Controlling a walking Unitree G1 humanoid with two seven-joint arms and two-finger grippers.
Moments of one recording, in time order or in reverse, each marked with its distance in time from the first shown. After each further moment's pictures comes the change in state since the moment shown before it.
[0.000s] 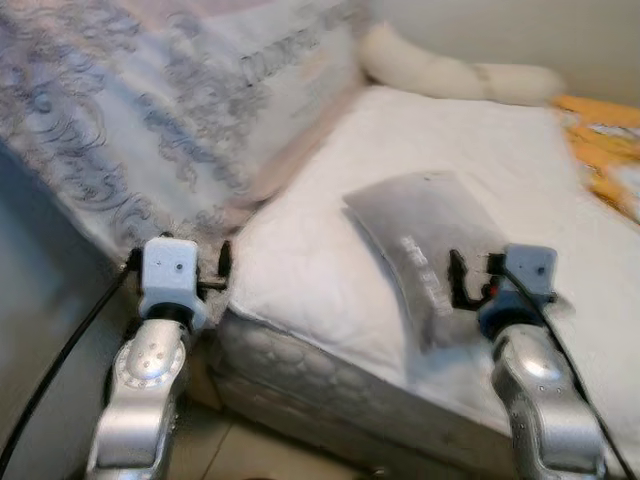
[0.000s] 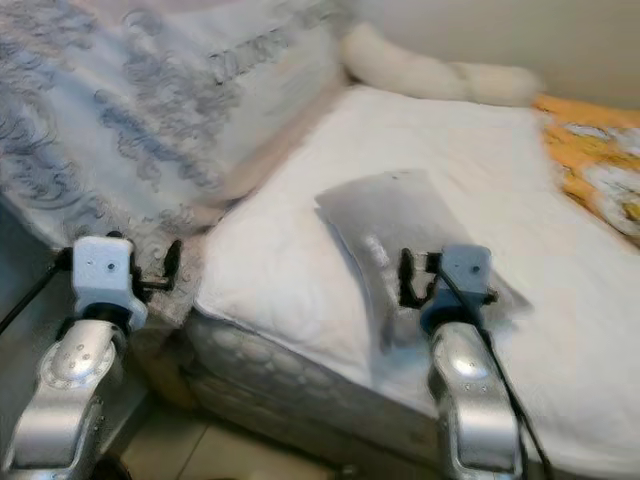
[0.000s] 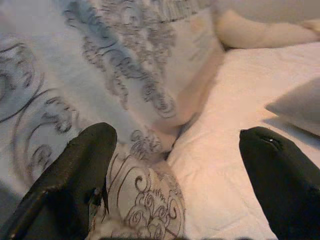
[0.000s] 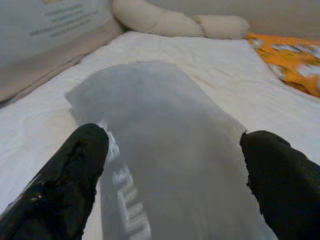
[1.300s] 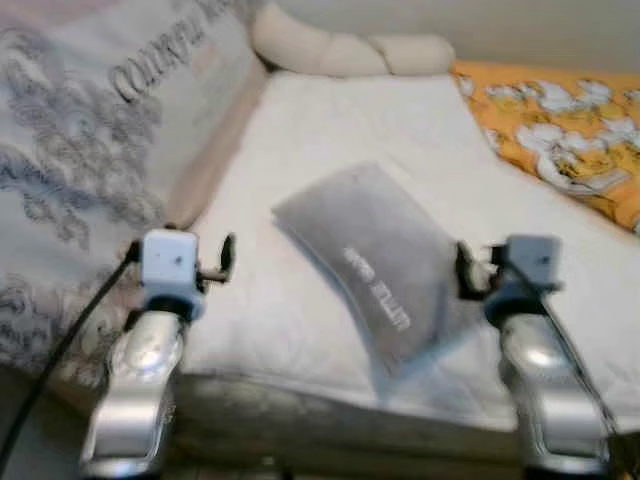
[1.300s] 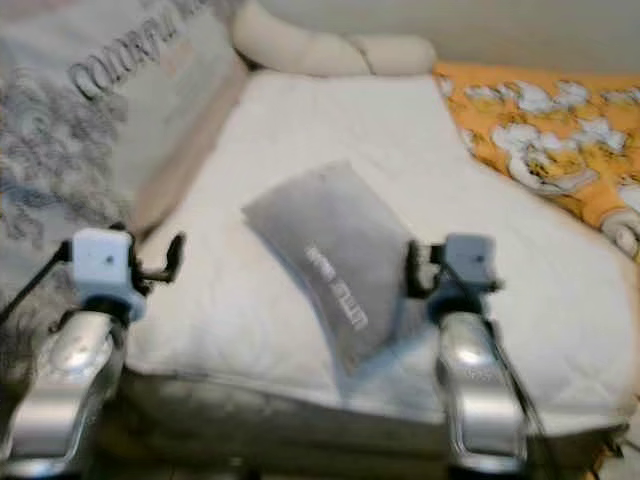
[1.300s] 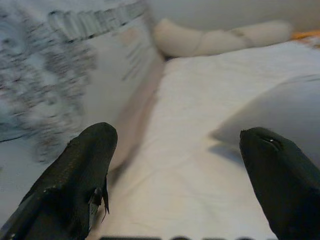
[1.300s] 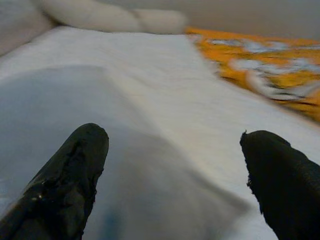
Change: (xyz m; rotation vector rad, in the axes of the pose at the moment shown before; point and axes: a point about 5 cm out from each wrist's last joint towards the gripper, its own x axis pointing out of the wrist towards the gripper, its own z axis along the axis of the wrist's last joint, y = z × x) left arm 0.004 0.006 0.001 -0.009 -0.019 -0.020; right arm 0.011 0.005 0.007 -0.038 -0.034 0.038
